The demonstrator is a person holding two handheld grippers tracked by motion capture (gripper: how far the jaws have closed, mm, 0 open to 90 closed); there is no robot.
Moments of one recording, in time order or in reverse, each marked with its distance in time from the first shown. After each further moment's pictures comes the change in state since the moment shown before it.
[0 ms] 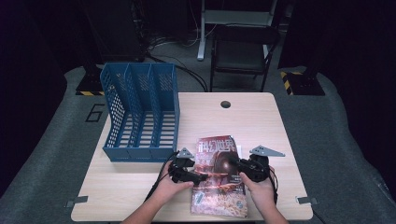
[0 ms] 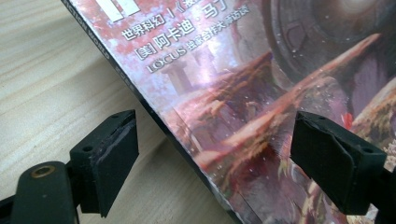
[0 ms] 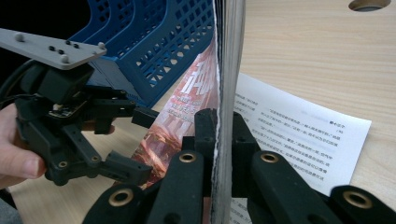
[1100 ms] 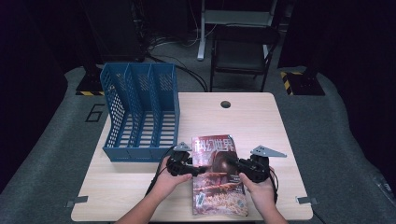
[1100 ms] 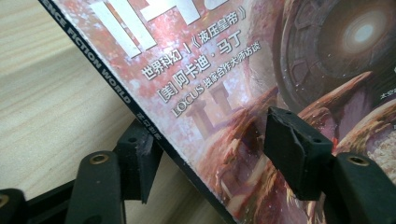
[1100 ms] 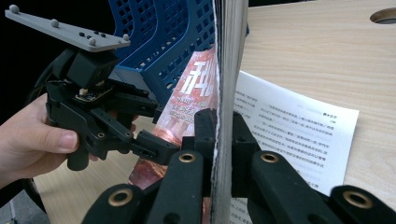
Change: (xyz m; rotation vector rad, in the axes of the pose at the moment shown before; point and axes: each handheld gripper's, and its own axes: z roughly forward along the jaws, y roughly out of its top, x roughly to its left) left arm 0.004 0.017 -0.012 -0.023 -0.047 -0.064; right arm 0.006 0.004 -0.006 -0.032 0.062 -0.007
